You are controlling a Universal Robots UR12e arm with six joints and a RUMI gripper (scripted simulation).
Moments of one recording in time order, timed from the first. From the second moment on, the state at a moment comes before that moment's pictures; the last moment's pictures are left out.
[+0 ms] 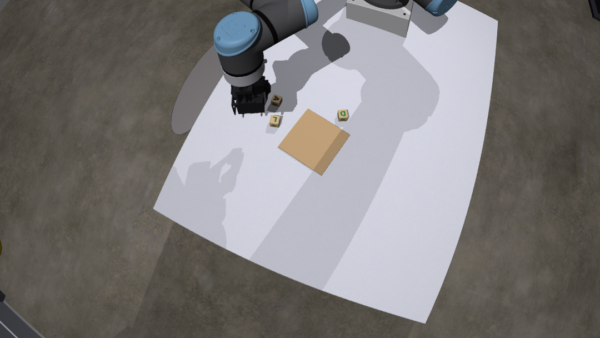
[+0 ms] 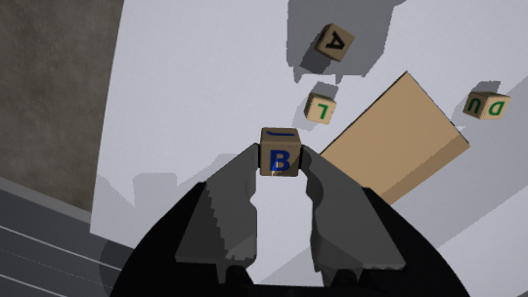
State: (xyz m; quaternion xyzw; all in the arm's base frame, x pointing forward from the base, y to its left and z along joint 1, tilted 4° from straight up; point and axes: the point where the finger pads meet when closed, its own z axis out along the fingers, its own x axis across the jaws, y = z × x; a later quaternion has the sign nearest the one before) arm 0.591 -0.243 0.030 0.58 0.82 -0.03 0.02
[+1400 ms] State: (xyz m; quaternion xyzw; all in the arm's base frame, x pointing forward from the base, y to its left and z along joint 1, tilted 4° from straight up) arm 0.591 -0.247 -0.012 0.83 0.56 -0.02 0.03
